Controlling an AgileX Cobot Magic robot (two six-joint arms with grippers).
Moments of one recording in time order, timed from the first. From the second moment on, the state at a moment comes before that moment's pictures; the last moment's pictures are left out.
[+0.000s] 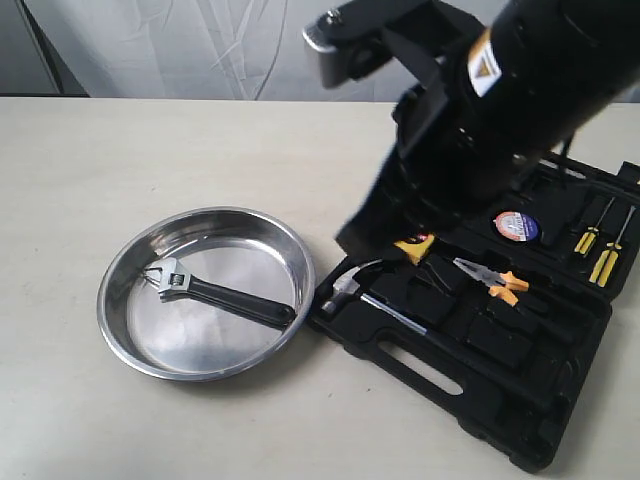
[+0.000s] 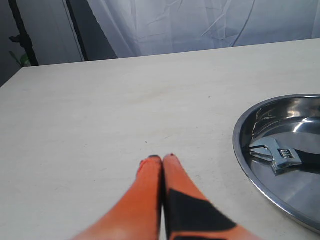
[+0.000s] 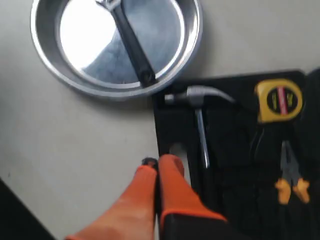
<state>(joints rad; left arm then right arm) 0.01 0.00 0.00 0.34 0.35 -0.28 0.78 1.37 -1.22 0.04 1.06 -0.06</state>
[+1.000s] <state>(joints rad) 0.01 0.00 0.00 0.34 0.35 -0.28 0.22 0.35 -0.29 -0.03 0.28 0.11</state>
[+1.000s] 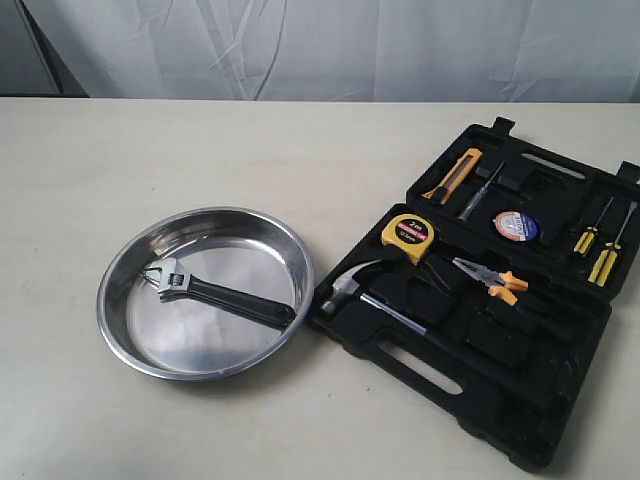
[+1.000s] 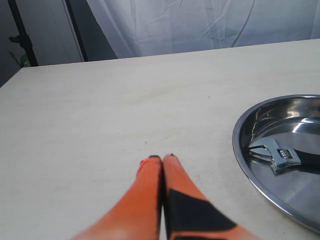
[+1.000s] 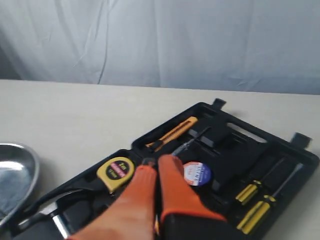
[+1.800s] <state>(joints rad) 0.01 0.00 0.00 0.34 0.35 -0.28 -0.03 0.01 0.00 0.04 0.27 0.11</state>
